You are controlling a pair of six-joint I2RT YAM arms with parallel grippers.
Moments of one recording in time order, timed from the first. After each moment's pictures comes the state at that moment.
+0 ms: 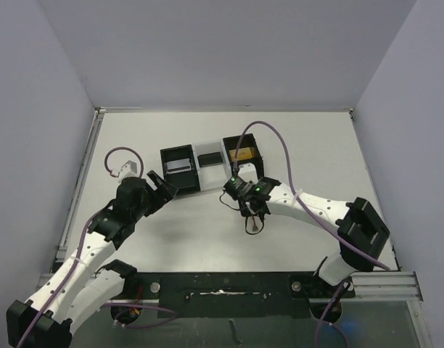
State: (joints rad) left arm -0.43 0.83 0.60 -0.36 -0.10 -0.94; right arm 0.88 1.51 1.05 -0.76 0.41 0.61
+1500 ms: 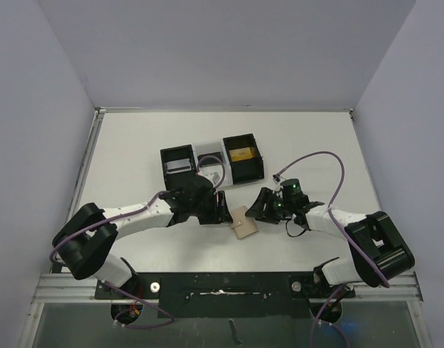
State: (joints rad) left arm -0.83 1.49 0.77 -0.12 0.18 -0.85; right arm 0.42 1.37 0.46 0.08 -0.41 0.72
